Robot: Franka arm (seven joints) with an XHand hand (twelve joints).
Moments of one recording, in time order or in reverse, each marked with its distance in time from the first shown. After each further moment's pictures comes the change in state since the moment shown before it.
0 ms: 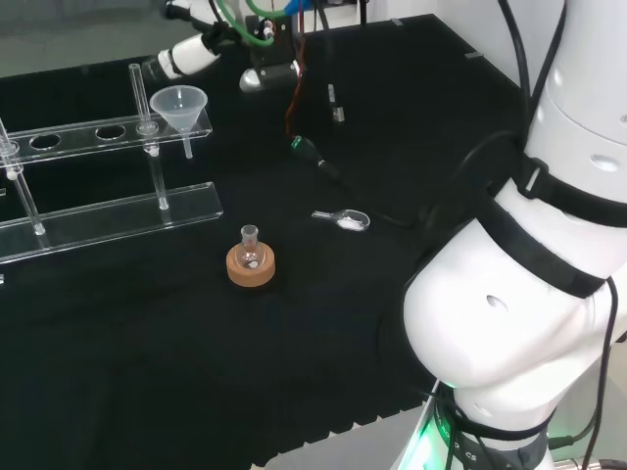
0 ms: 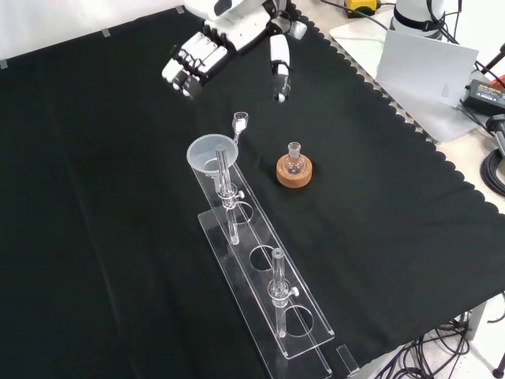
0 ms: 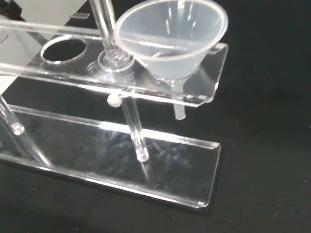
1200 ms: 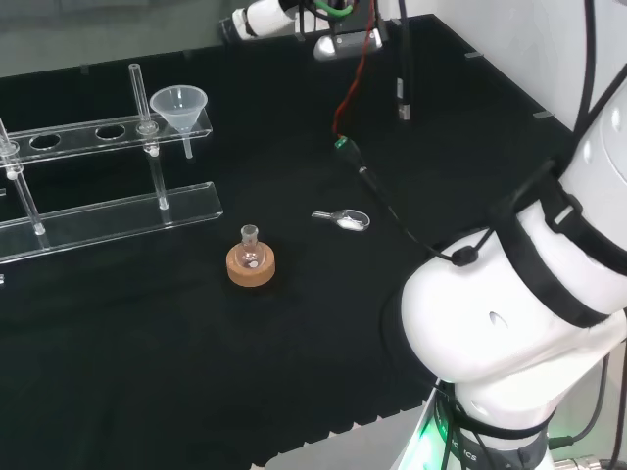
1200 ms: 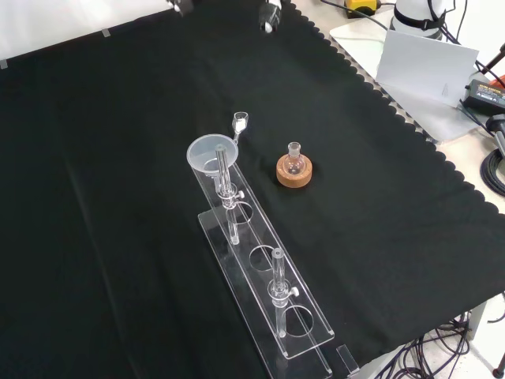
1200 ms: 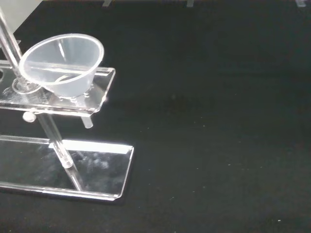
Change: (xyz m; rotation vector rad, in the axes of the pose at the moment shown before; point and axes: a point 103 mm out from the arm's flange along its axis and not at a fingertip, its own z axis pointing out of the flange) arm -0.071 -0.079 -0.054 -0.052 -0.028 0.166
